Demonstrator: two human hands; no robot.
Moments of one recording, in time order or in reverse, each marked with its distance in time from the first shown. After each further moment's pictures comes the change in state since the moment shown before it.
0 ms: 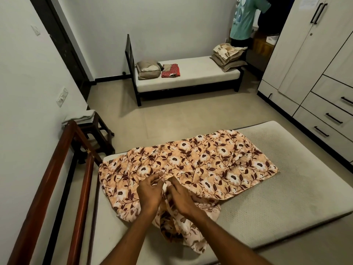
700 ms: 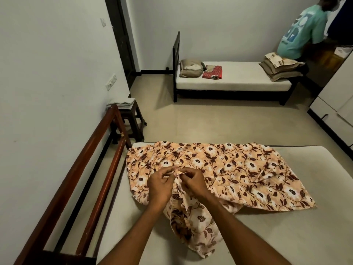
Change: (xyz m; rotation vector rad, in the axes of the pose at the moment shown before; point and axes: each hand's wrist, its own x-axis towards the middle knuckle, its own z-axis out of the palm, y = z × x) left_hand -0.011 0.017 -0.025 -0.094 0.117 0.039; right_hand 0.063 -0.014 -0.012 0.240 -0.083 -0.128
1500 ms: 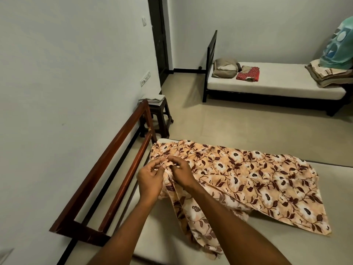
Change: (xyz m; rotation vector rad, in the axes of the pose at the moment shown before) left_hand 0.003 0.006 -0.073 0.019 0.318 -0.033; right_hand 0.035 -0.035 0.100 -0.061 -0.259 -0.191
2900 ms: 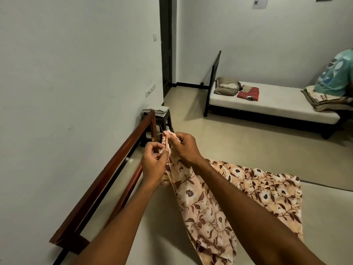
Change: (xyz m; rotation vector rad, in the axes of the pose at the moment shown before) left_hand 0.077 0.037 -0.037 -0.226 0.026 0.161; right_hand 0.073 -0.130 0.016 -0.280 0.060 -0.329
